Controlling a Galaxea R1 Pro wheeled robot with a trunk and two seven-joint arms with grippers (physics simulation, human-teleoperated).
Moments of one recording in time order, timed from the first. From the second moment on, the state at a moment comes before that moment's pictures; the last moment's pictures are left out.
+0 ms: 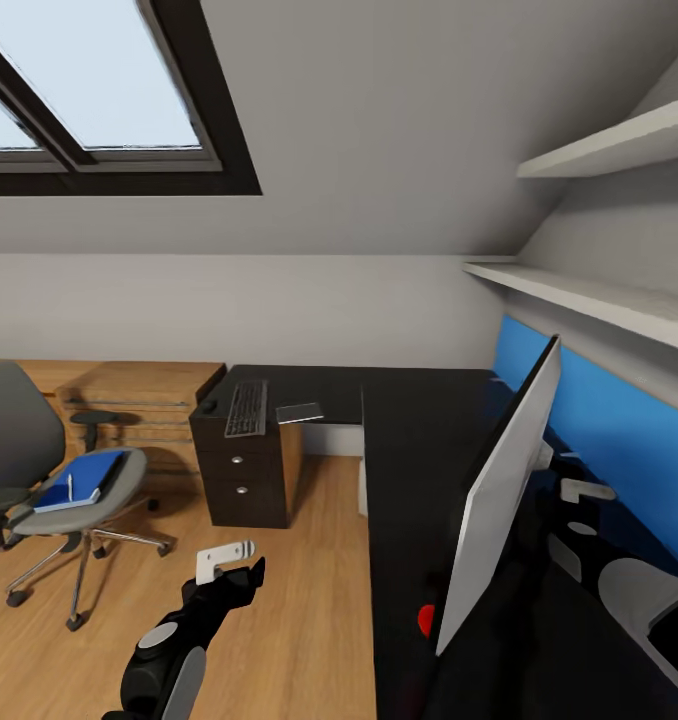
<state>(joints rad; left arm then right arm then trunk) -0.08 -0.09 -0.09 -1.58 0.23 0.56 0.24 -0.94 -0.29 0.65 -0.07 -0.77 -0.27 -0.24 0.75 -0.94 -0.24</state>
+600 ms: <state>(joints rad) -0.08 -0.09 -0.10 -1.58 0.23 0.56 0.24 -0.94 -0.29 0.65 -0.07 -0.77 -0.27 -0.24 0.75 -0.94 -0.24</state>
